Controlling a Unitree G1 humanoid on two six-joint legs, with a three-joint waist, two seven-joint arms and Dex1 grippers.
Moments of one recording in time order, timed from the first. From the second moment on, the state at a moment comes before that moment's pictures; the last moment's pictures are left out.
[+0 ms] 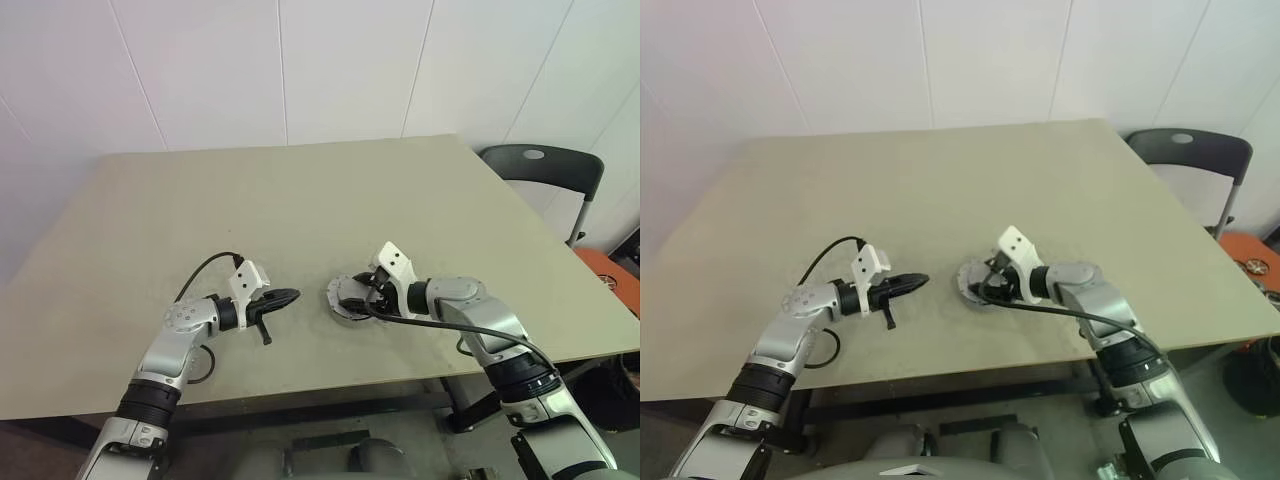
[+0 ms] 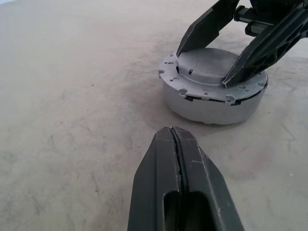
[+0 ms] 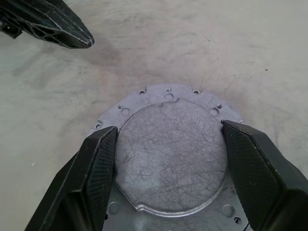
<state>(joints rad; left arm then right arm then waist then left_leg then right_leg) -0.28 0.41 -0.13 0.20 -0.21 0.09 -0.95 -0.44 -0.49 0.23 0.02 0.26 0.69 0.87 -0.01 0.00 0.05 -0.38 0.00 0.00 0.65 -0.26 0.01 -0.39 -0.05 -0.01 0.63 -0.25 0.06</state>
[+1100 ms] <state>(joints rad) -0.28 0.39 -0.15 0.20 -0.21 0.09 -0.95 -0.46 -0.53 0.29 0.06 0.18 0.56 0.89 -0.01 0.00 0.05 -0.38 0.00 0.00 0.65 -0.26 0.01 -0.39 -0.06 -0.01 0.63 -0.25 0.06</state>
